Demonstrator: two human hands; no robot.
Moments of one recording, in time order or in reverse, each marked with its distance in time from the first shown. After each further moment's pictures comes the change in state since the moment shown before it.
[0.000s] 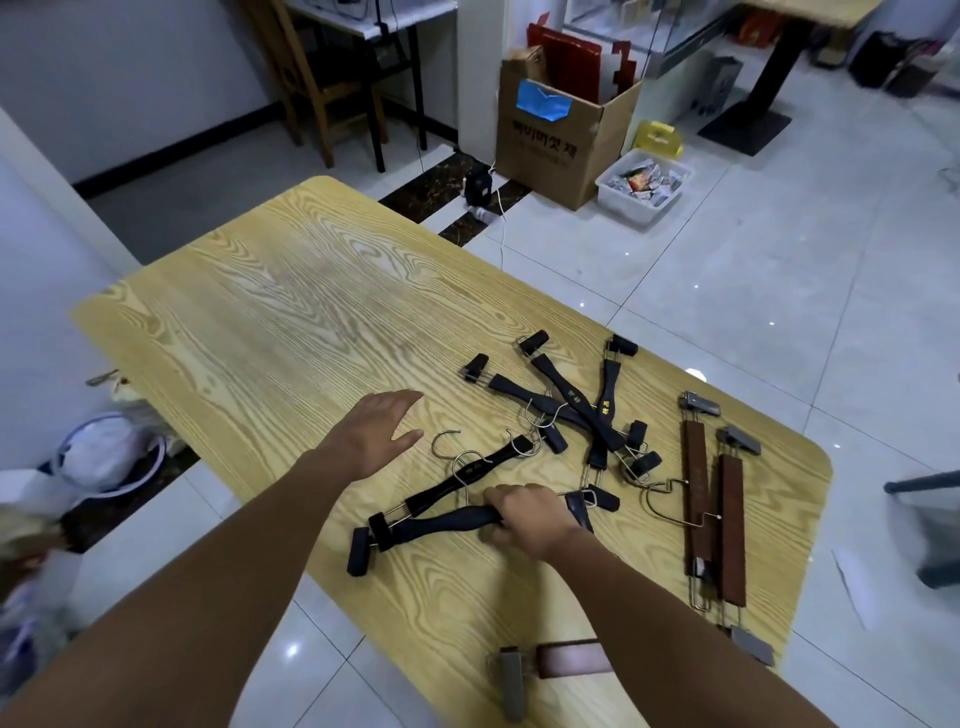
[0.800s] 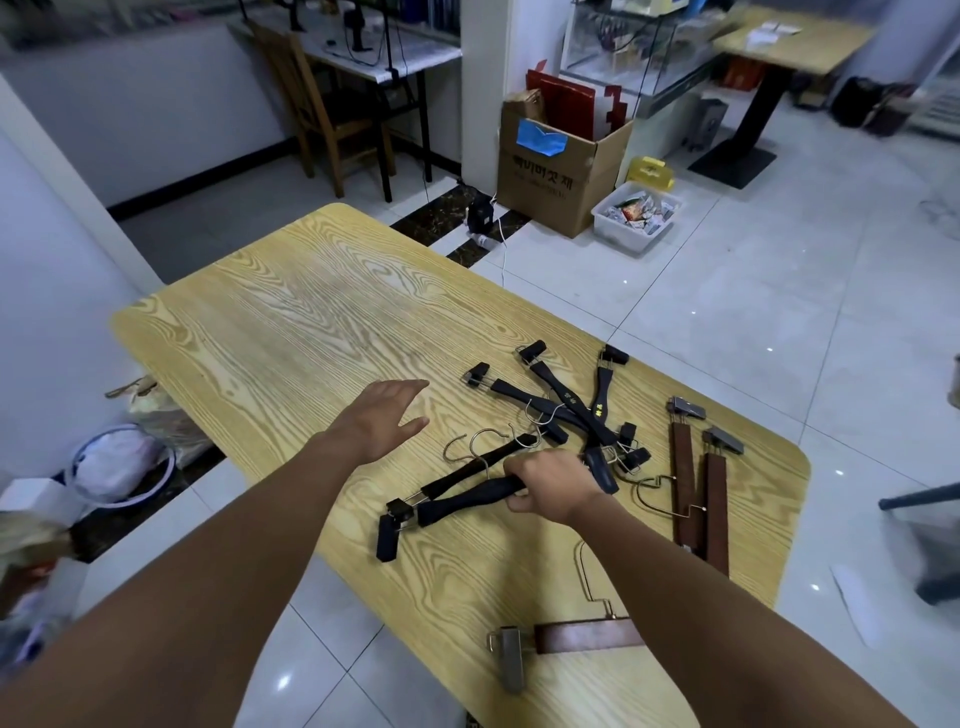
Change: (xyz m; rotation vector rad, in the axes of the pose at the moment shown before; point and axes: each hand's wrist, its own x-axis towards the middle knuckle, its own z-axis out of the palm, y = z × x) left_hand -0.026 0.014 -0.025 0.009 0.014 -0.021; right_hand -0.025 0.000 -0.054 -0.168 0.108 -0.022
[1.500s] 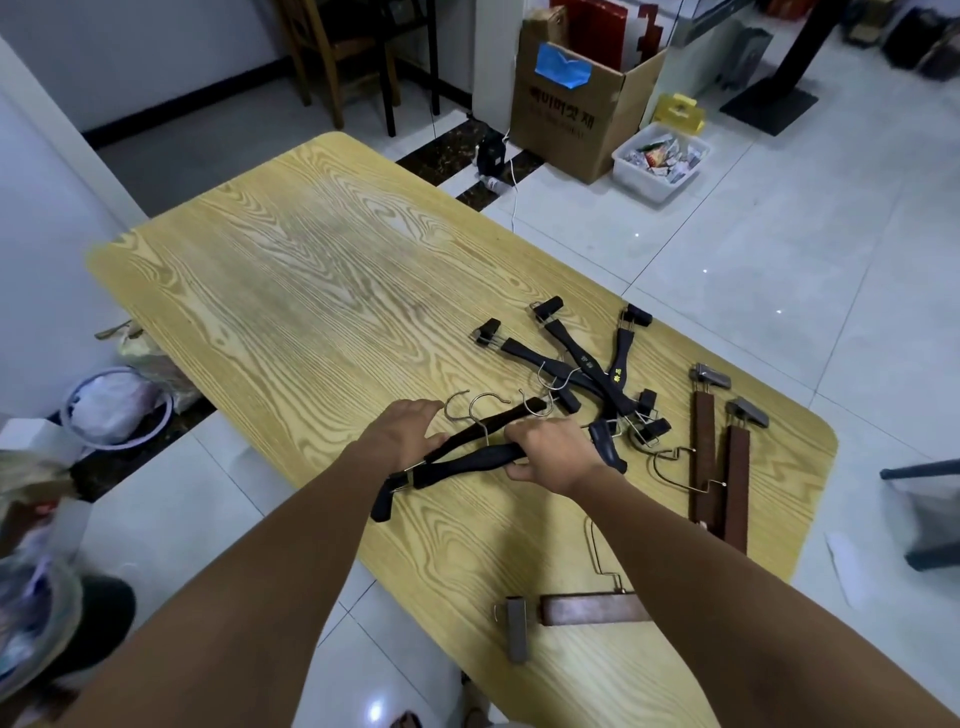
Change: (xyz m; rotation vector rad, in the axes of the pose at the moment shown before) left_hand 0.015 -0.003 0.085 -0.032 -0.210 -0.113; right_hand 0.020 0.004 0.026 0.018 0.012 -0.016
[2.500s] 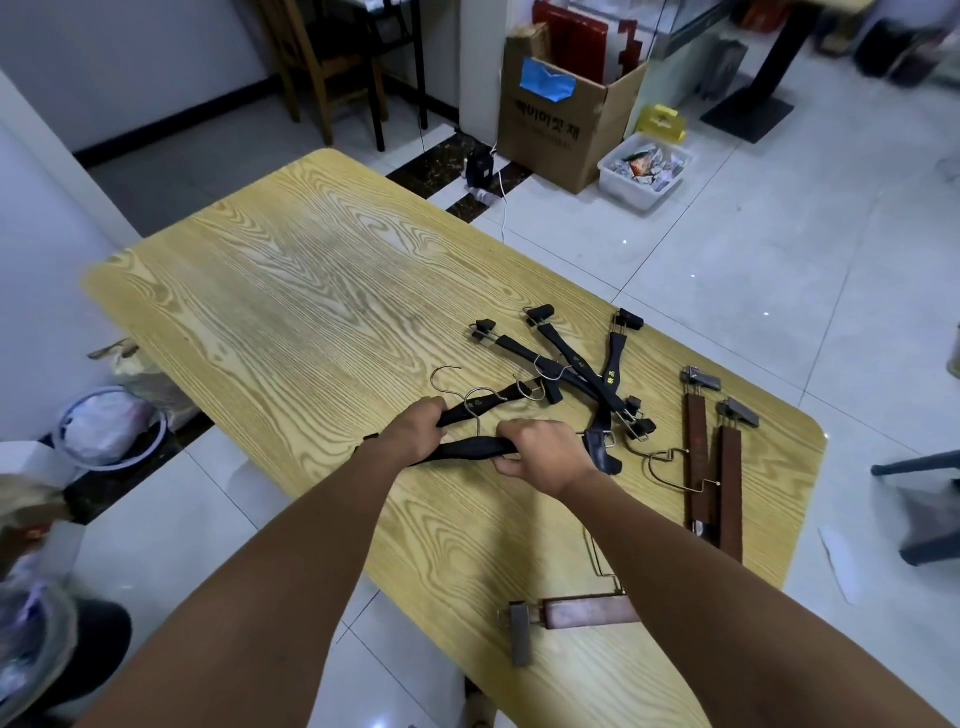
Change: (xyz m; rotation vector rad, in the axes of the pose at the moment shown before) left_hand 0.009 0.021 -0.017 -0.265 0.061 -0.053; right_hand 0.000 -0.019 -0.014 0.060 0.061 0.097
